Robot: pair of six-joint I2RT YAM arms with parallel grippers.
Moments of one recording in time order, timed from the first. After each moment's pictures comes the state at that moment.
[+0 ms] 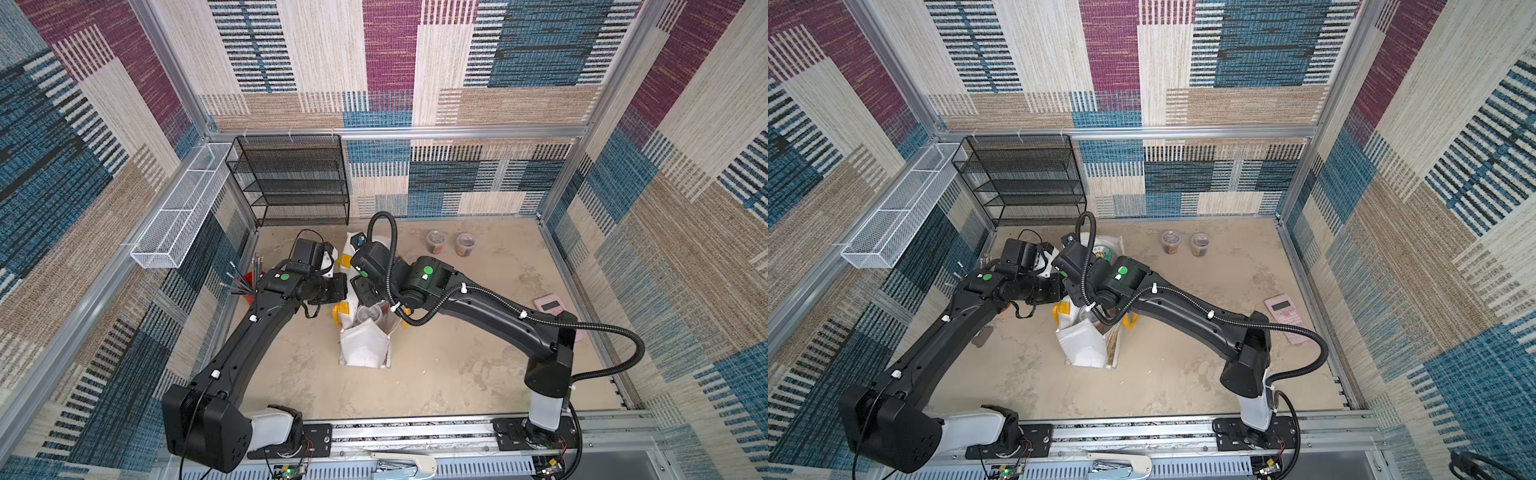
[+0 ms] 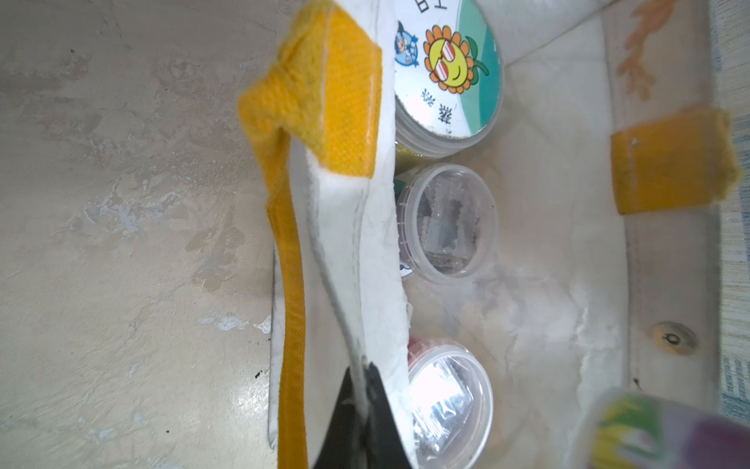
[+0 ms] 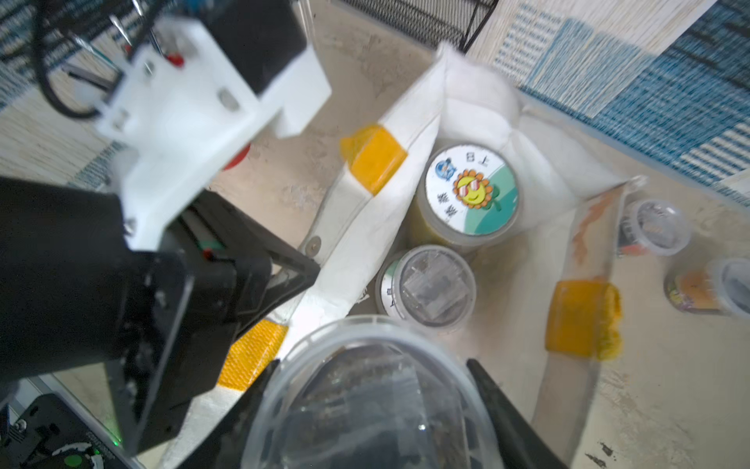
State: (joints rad) left arm -0.29 1.30 1.20 -0.85 0.25 -0.35; right arm 1.07 1.88 2.05 -0.97 0.37 0.35
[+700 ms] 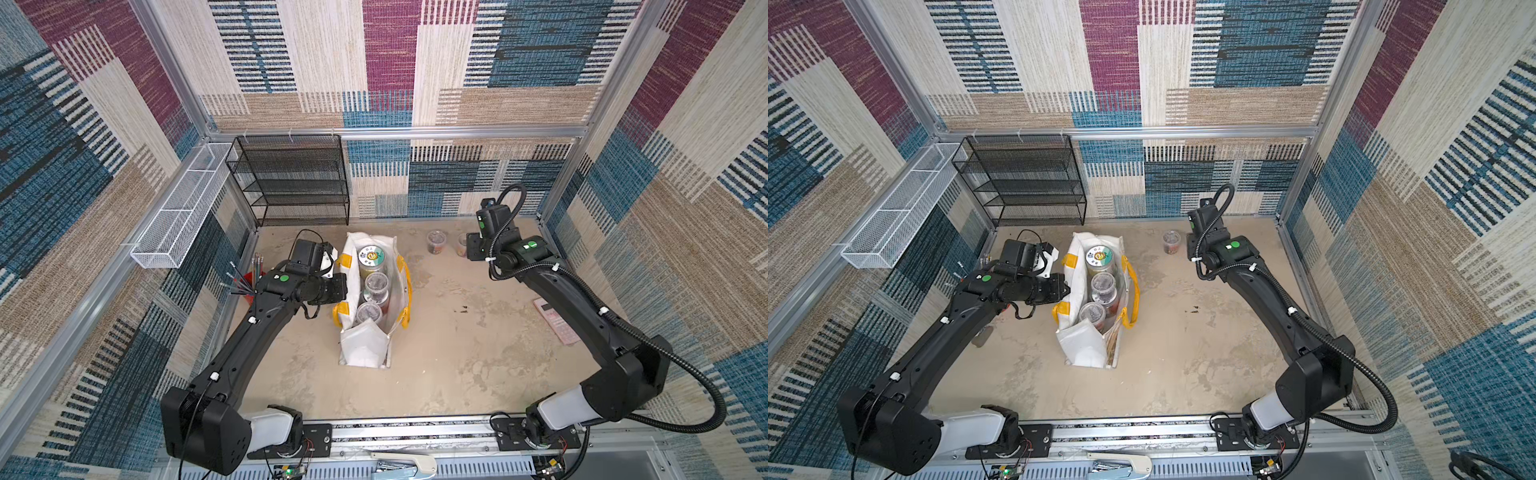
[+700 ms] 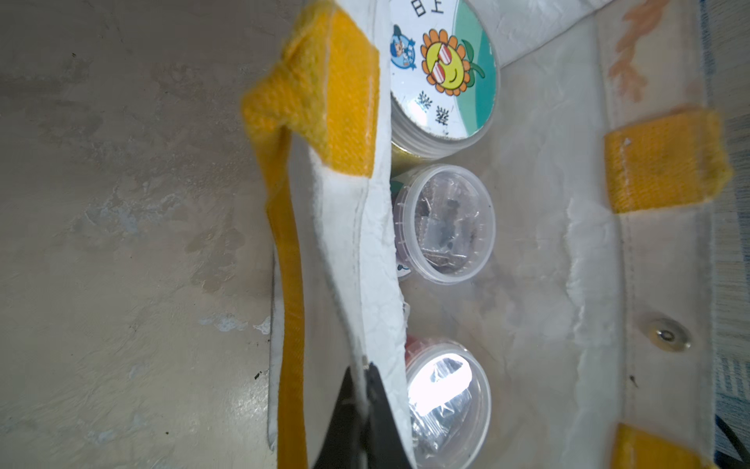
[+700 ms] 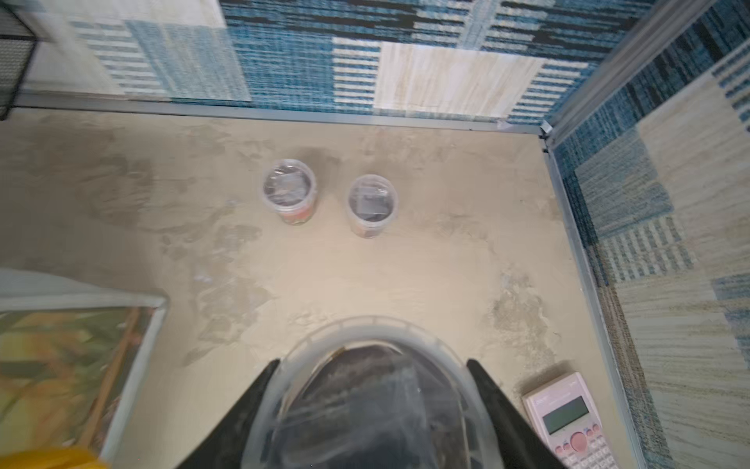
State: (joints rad) left arm -0.29 1.29 1.19 -0.85 0.25 -0.35; right arm 0.36 1.49 1.44 -0.72 0.37 0.22
